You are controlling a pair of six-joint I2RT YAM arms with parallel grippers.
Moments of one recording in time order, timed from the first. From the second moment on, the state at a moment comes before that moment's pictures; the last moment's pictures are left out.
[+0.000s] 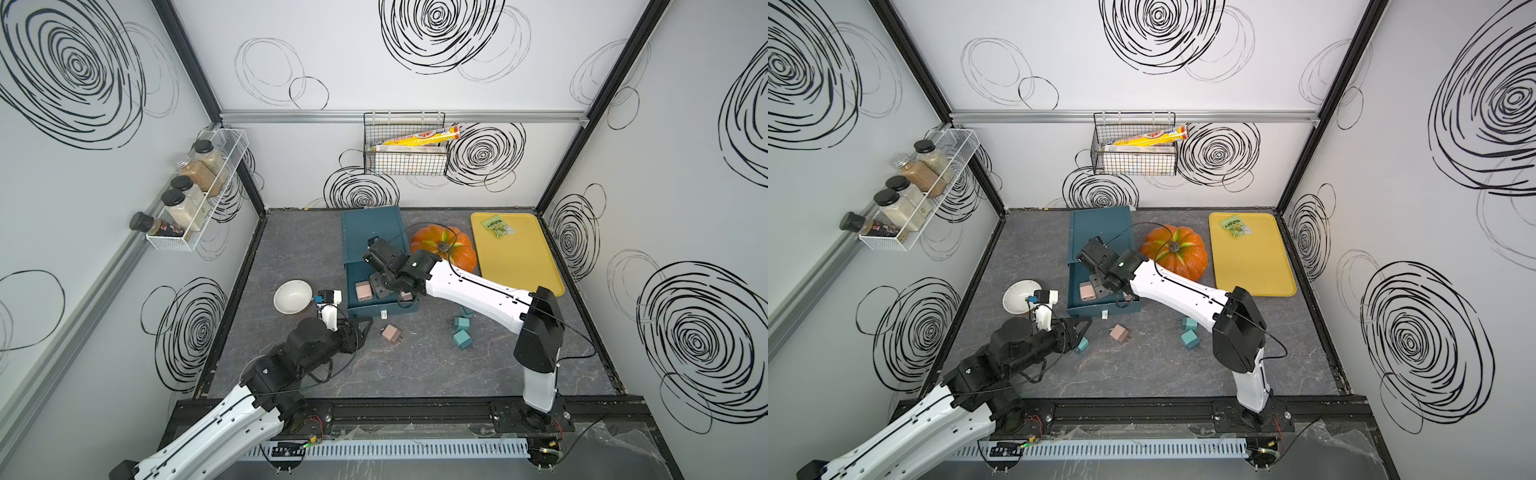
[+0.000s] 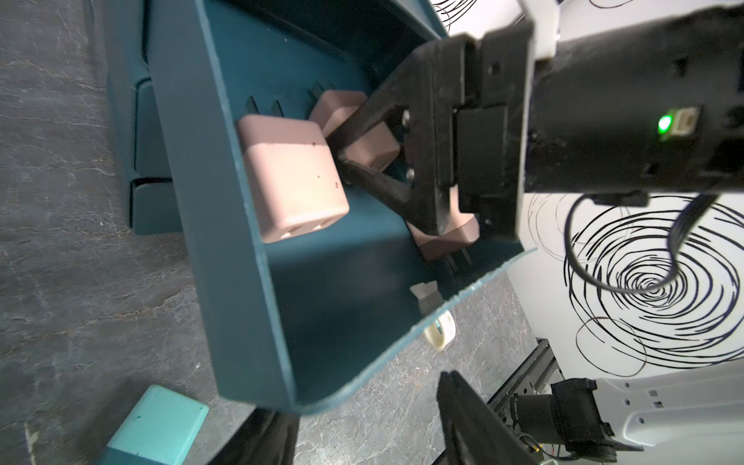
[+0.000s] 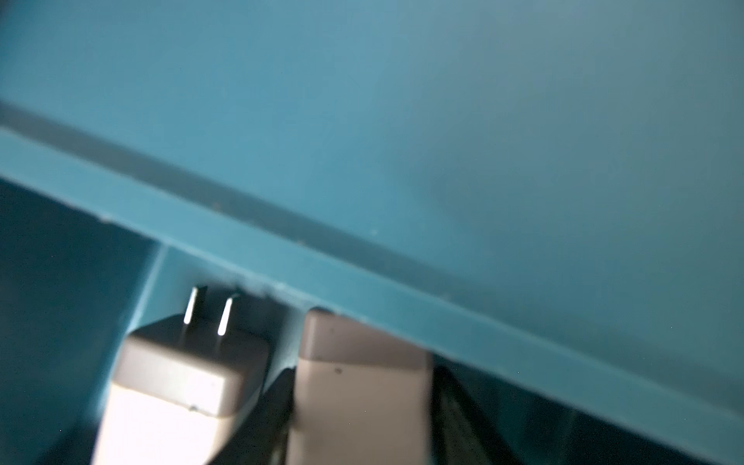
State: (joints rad) left arm -0.72 0.49 0.42 -0.35 0.01 -0.78; right arm 1.01 1.92 1.77 -0.86 0.27 0.44
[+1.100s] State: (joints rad) left arm -1.24 0.51 0.09 -0.14 -0.41 -0.85; right arm 1.01 0.85 0.68 -0.35 -0.03 0.42
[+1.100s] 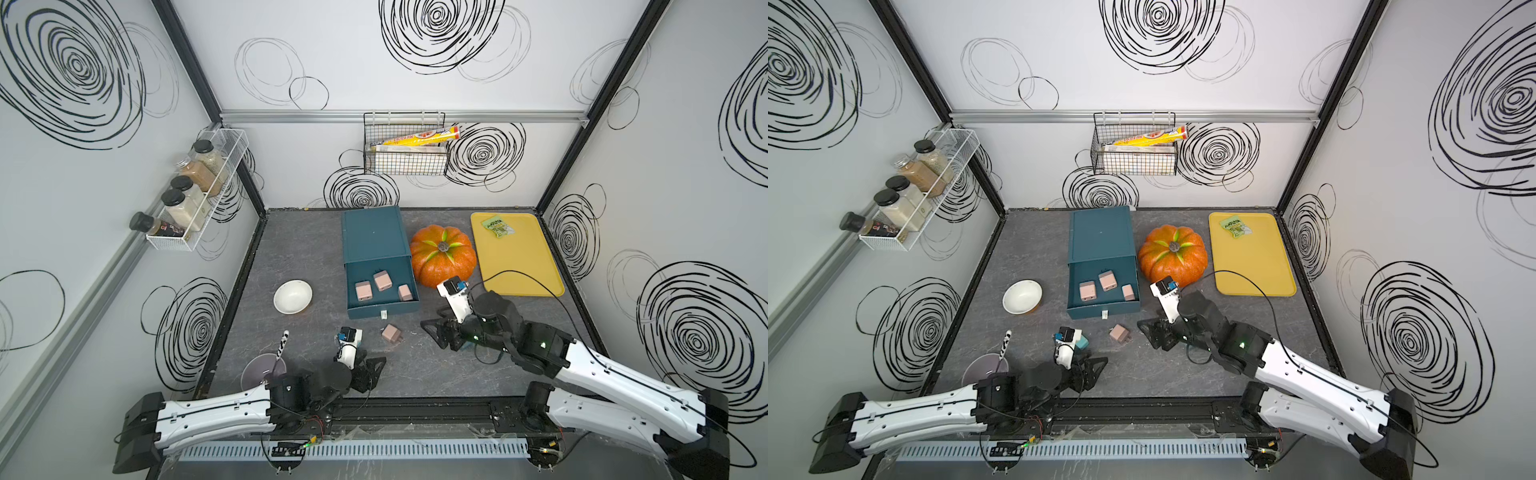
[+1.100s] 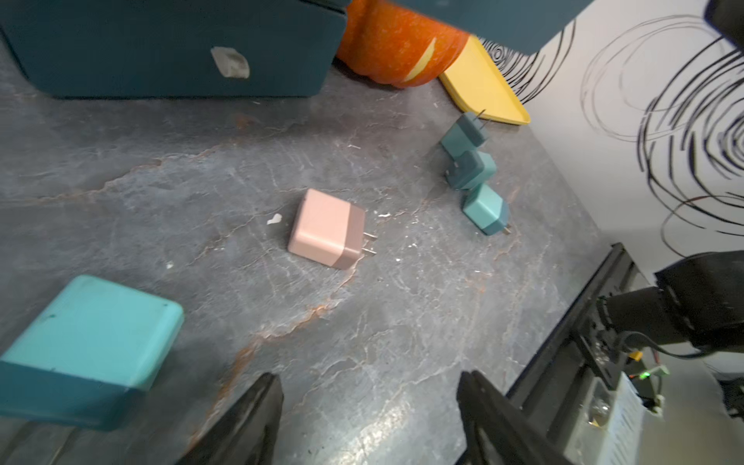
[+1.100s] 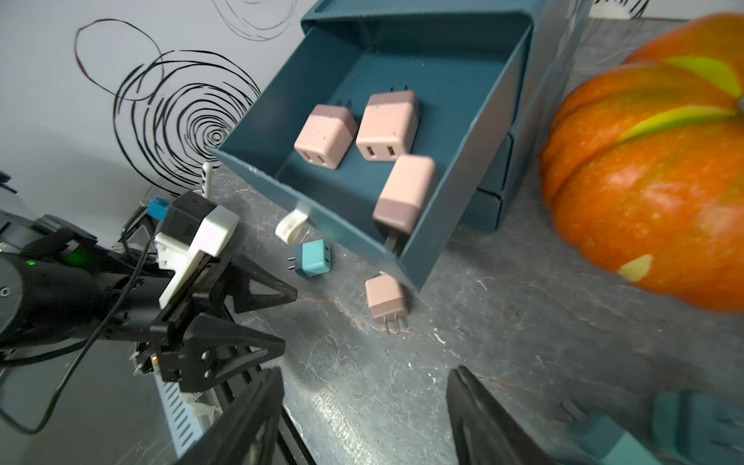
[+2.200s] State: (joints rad) left arm -1.25 0.21 0.19 -0.29 -0.31 -0.92; right arm 1.11 1.49 0.24 0.71 0.04 0.26
